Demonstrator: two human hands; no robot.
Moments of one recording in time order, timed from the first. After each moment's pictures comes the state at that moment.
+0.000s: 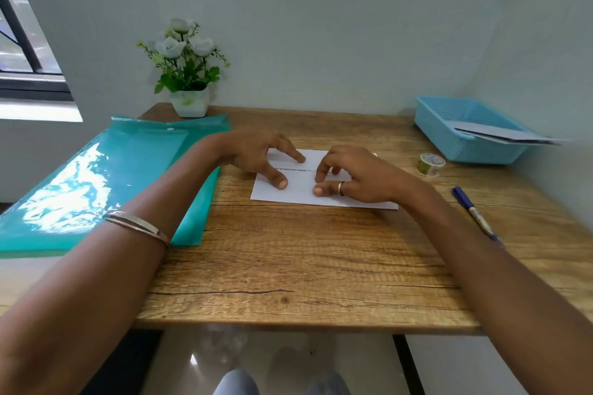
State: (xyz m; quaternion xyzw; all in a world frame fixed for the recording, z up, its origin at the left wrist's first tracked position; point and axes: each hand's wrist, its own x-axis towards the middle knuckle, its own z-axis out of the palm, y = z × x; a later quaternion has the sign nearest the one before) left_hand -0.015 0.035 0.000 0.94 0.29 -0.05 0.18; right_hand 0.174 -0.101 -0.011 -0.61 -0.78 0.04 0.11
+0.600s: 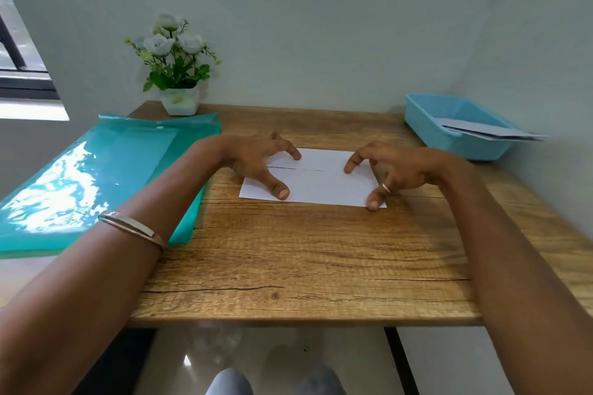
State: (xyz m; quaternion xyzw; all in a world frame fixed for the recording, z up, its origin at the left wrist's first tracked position) left_hand -0.006 0.023 0.001 0.94 0.29 -0.10 0.15; right_hand 0.234 -0.120 0.012 -0.69 -0.70 0.18 -0.01
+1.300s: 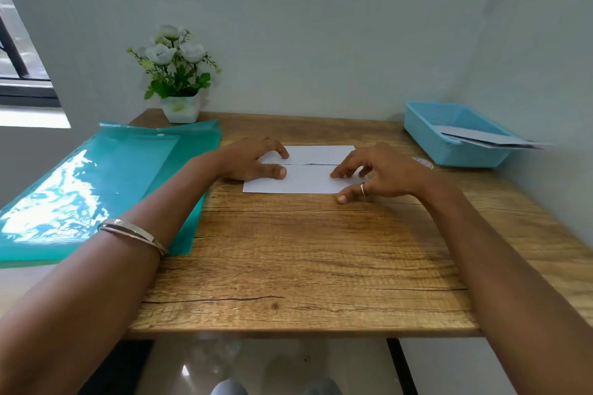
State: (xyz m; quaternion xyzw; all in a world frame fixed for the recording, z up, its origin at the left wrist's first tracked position) left_hand -0.011 0.037 -0.016 0.94 0.31 0.03 0.13; right_hand 0.216 -0.114 0.001 -0.65 -0.74 0.09 0.12
